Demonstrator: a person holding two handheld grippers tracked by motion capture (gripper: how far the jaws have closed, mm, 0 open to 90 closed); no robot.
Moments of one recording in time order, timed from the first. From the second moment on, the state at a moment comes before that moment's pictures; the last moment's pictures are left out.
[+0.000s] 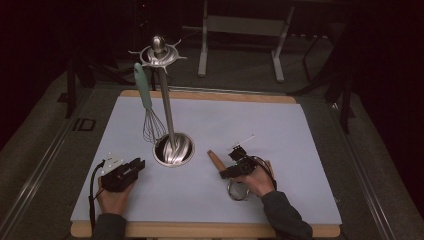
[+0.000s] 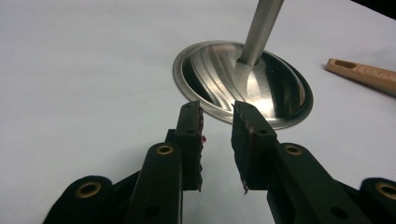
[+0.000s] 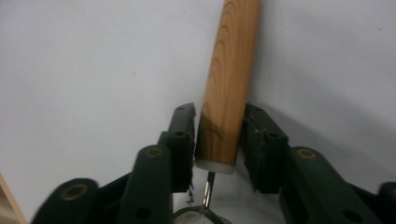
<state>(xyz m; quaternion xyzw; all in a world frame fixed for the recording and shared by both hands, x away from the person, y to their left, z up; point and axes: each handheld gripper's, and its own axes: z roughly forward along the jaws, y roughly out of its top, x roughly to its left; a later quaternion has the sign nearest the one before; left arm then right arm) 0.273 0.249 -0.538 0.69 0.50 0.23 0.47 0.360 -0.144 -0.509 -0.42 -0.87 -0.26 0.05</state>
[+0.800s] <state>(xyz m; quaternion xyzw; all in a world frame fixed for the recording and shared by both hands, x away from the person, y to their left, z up) 0.273 0.249 -0.538 0.69 0.50 0.23 0.47 0.363 -0.148 -0.481 -0.40 -0.87 -0.29 0.02</state>
